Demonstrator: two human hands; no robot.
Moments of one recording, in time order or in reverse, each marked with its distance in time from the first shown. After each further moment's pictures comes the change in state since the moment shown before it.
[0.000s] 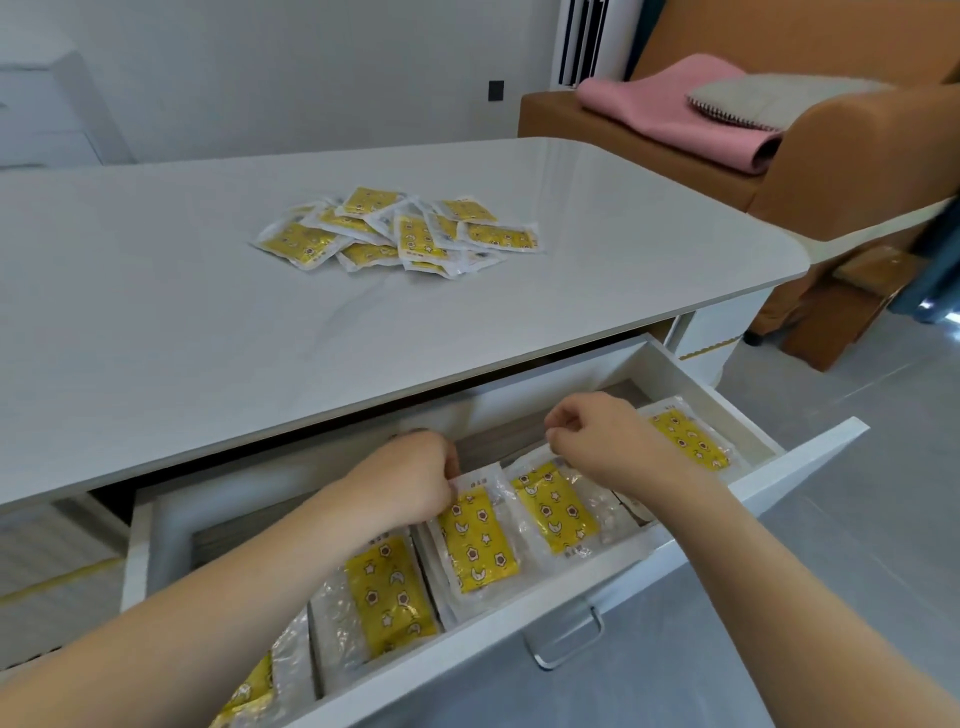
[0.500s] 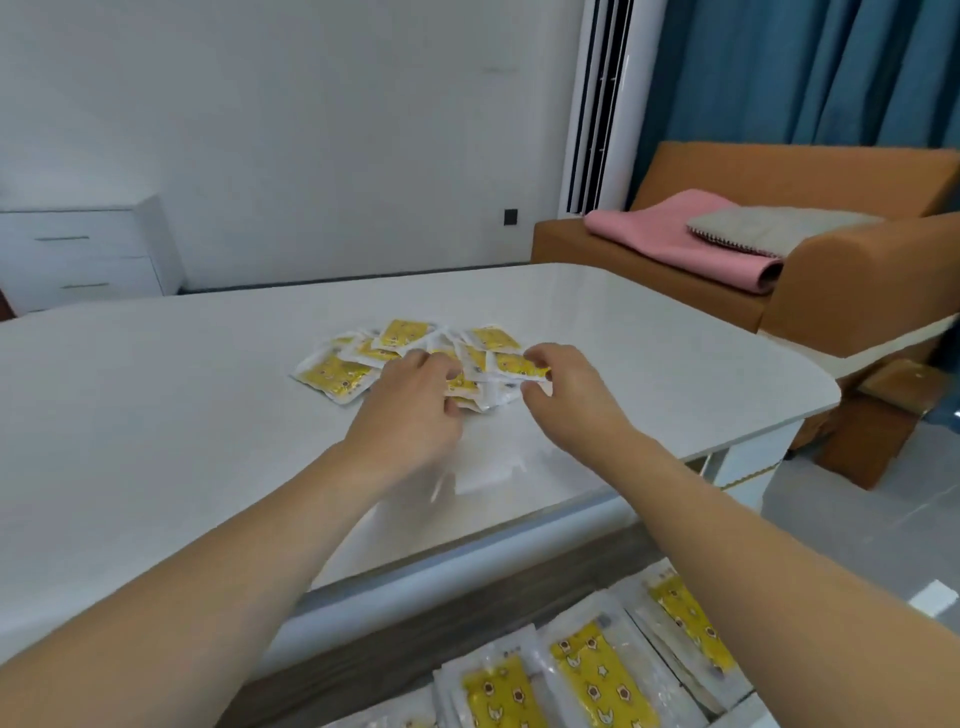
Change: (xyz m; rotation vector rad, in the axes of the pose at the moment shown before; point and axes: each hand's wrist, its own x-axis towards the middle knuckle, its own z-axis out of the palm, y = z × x) left_hand 0.070 -0.010 -0.133 -0.015 0.634 0.153; right_hand 0.128 -0.076 -0.050 0.094 0.421 -0.352
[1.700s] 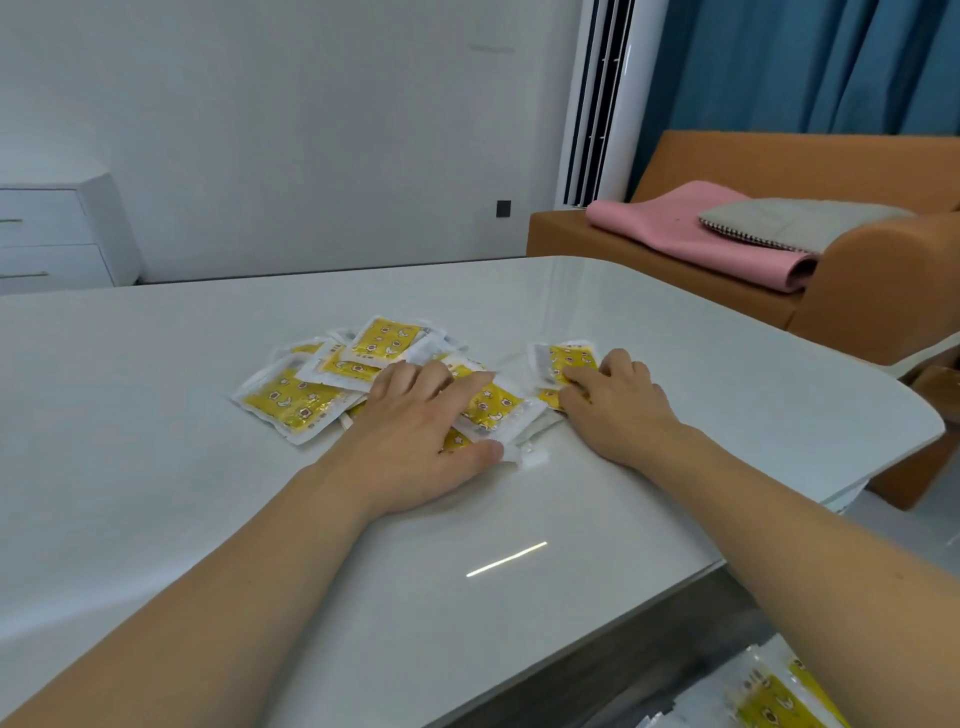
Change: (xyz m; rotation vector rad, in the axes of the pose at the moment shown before) left_hand 0.074 -0.060 0.059 0.126 -0.074 0.294; right_hand 0.094 0.082 0.039 -0.456 -0.138 0.212
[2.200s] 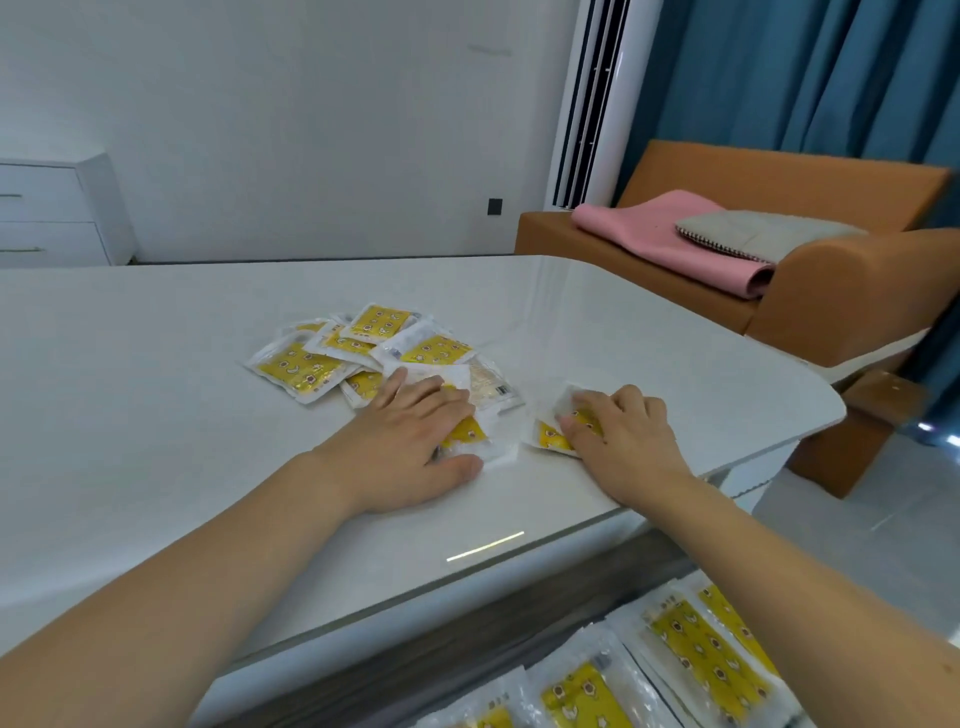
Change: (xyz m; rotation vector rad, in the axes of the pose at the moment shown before) left_hand -0.044 0.027 -0.012 0.043 -0.183 0.104; right_hand -0.100 0.024 -0.023 0.072 0.021 0.001
